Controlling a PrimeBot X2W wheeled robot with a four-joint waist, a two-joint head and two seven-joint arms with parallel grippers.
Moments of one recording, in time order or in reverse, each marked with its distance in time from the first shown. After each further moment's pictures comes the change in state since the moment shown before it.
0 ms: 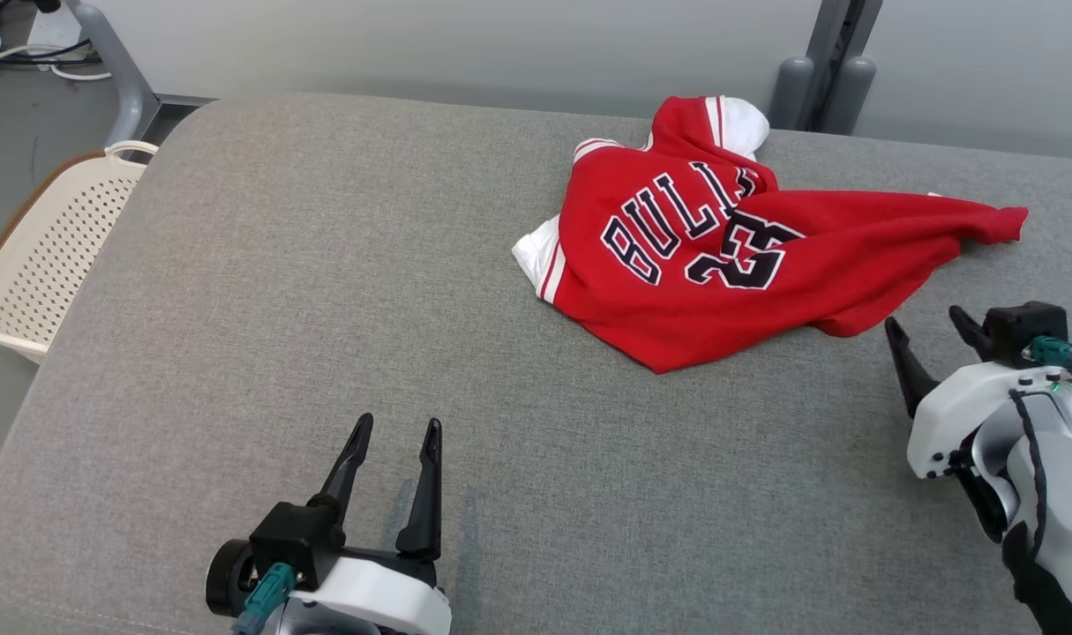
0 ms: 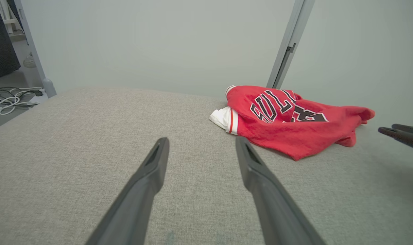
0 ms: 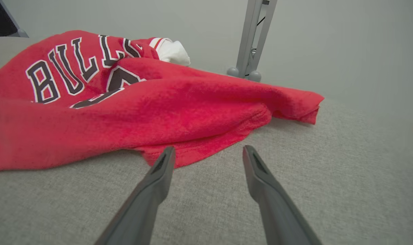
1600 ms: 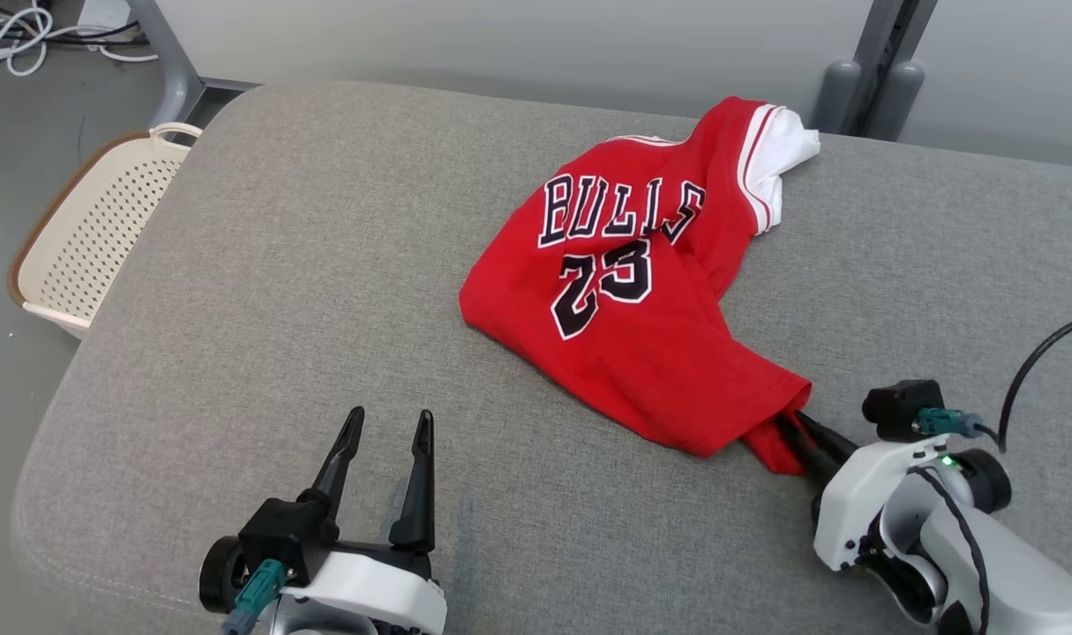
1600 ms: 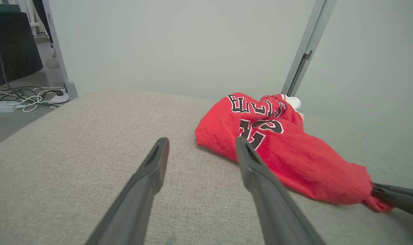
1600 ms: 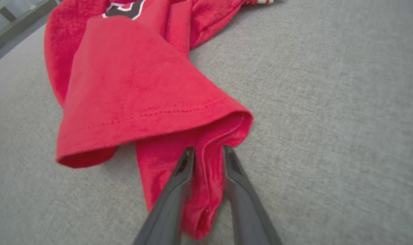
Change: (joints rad) left arm -0.001 0.000 0.012 -0.016 -0.008 0.005 0.000; right arm 0.177 -0.006 0.350 -0.295 0.377 0.000 0.156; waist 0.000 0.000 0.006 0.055
